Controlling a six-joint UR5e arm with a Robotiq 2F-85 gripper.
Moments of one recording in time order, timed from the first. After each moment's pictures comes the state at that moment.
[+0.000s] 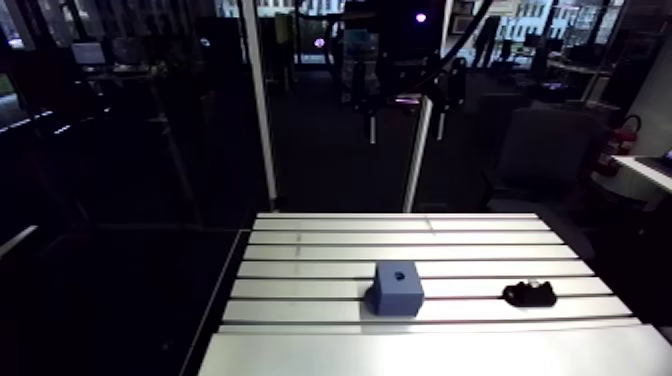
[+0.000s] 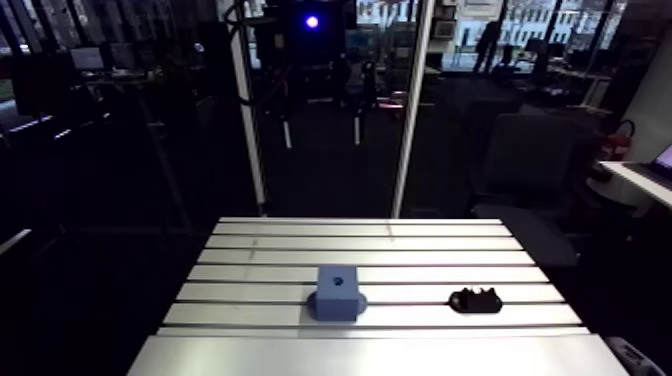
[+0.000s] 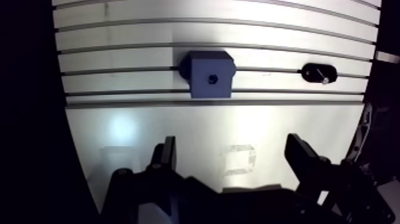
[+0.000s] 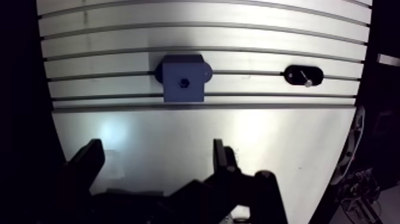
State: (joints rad) arm -0.03 -1.48 1.51 -1.50 -1.64 -1.62
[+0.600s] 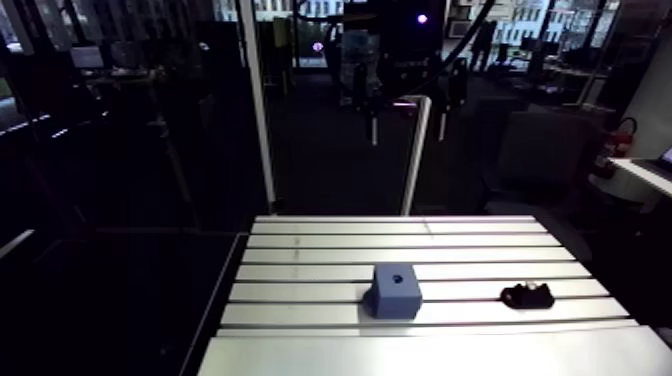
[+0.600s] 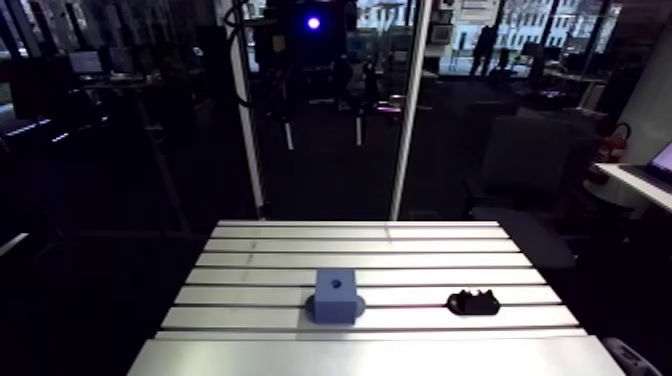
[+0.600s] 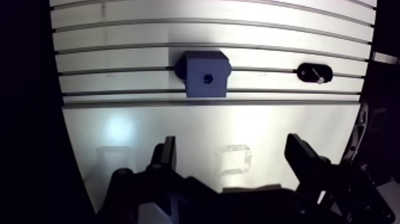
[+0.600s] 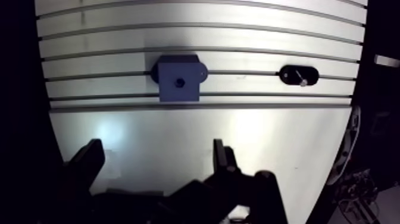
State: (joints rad) arm -0.04 -1.49 1.51 -1.50 -1.65 -1.63
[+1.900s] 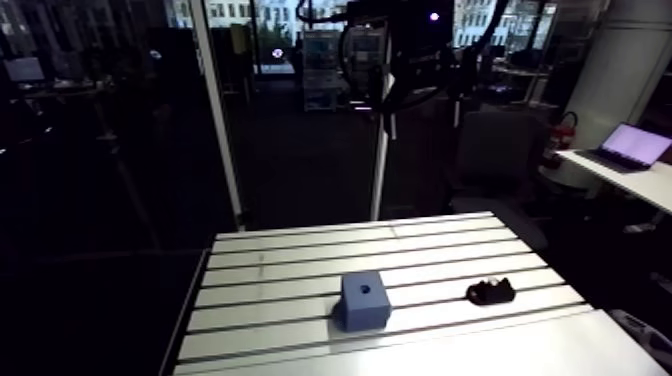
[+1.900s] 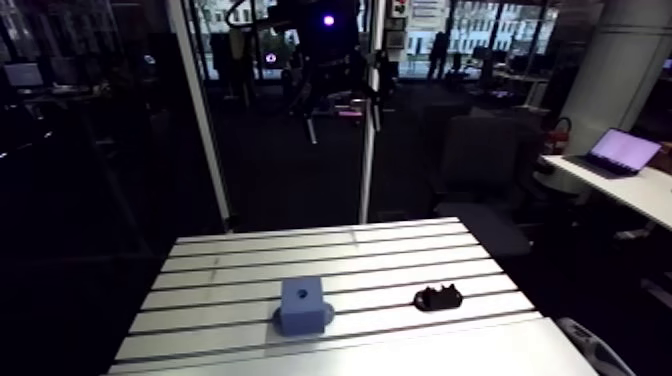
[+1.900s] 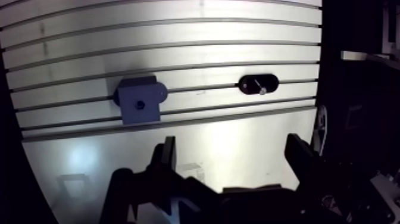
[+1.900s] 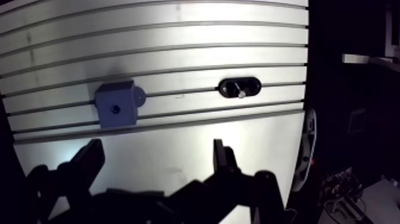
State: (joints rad) arm -0.18 -1.50 1.52 -1.60 -1.76 -1.72
